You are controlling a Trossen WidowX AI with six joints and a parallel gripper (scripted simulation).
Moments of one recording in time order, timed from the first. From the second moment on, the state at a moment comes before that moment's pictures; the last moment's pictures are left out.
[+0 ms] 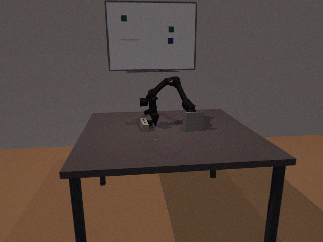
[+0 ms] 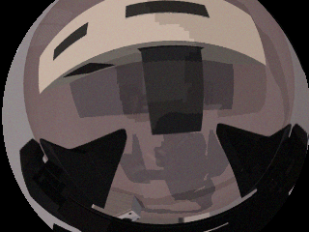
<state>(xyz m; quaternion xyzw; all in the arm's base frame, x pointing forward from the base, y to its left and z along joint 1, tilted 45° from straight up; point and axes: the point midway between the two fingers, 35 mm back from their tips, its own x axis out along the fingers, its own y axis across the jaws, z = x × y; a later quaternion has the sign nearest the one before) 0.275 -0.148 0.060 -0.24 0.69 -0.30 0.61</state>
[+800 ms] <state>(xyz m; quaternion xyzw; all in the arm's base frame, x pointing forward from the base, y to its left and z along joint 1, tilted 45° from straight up) 0.250 -0.146 0.059 -0.24 0.69 -0.30 0.61</state>
